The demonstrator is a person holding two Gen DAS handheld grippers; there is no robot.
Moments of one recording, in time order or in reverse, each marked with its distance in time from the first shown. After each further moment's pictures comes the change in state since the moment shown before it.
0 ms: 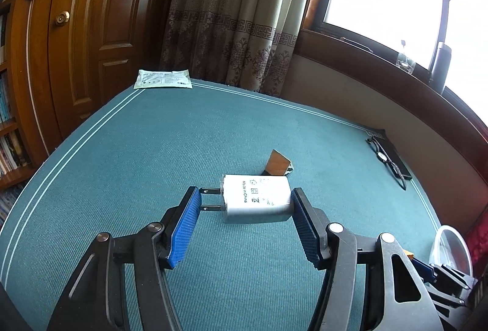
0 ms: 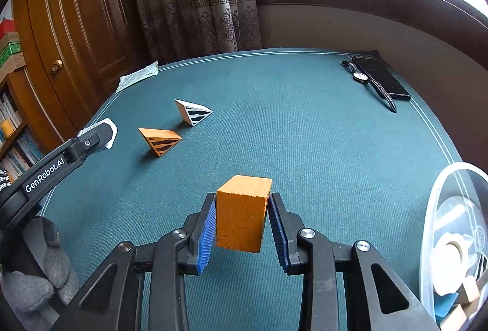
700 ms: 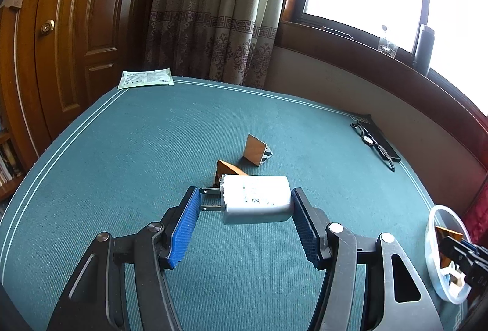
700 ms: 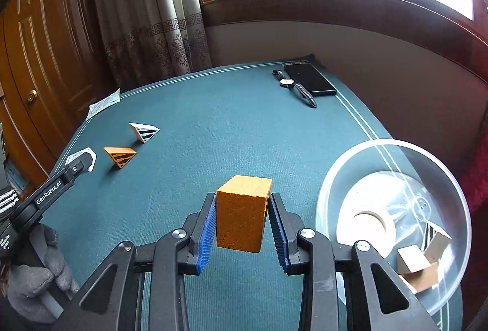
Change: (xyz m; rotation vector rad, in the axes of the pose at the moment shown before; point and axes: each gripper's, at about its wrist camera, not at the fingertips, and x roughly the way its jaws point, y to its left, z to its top) left arm -0.003 -0.023 -0.015 0.068 0.016 -0.038; right arm -0.066 -0.063 -0.018 0.114 -0.080 -0.140
